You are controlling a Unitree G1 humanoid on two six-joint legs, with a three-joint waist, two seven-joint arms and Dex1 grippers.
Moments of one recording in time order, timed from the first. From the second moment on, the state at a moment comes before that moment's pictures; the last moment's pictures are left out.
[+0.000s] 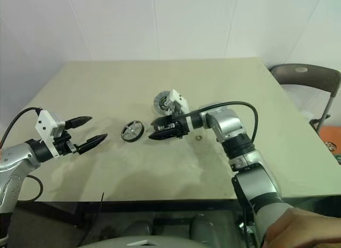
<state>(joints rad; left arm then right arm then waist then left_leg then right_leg) 0.02 0.74 0.30 -0.26 -0.49 0.35 -0.85 -0.84 -0.34 0.27 0.40 0.32 0.63 1.35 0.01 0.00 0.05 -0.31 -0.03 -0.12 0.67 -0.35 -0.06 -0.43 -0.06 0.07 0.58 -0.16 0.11</state>
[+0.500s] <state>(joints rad) 0.01 0.74 0.30 -0.26 -0.49 0.34 -0.85 -0.84 -0.34 0.27 0.40 0.32 0.63 1.35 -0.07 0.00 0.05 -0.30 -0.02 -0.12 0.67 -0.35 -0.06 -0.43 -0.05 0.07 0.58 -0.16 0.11</state>
